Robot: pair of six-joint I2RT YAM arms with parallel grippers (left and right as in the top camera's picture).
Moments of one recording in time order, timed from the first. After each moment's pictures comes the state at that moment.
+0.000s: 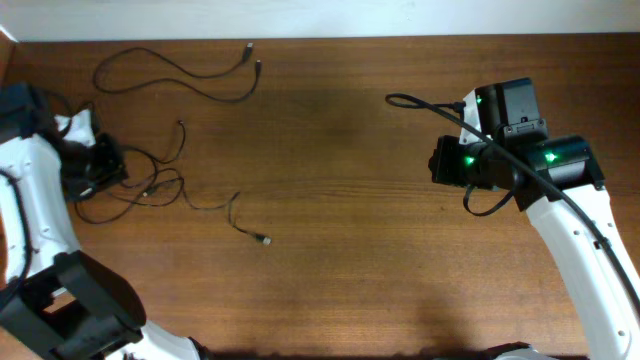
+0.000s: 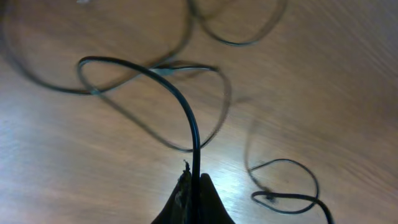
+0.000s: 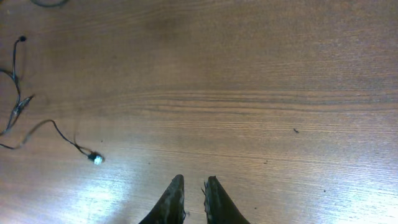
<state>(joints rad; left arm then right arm) 0.54 1.79 1.65 -1.26 0.24 0.00 0.22 1.41 1.43 -1.09 -0.21 0.38</state>
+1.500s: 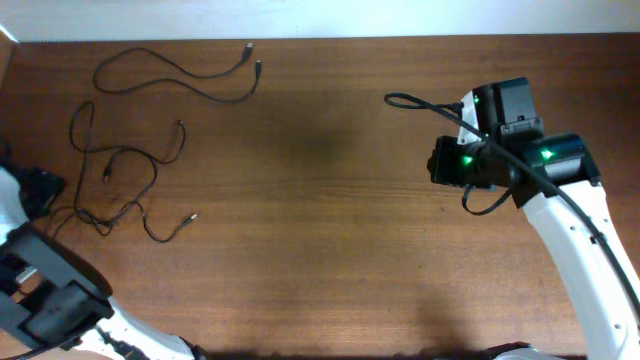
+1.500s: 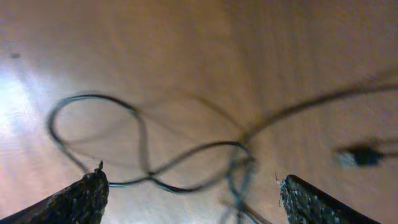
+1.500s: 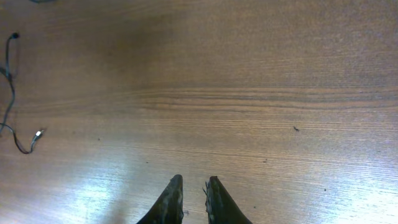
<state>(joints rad) 0.74 1.98 1.62 -0.94 -0.18 -0.37 0.22 1.44 1.43 -1.09 -0.21 0.38</state>
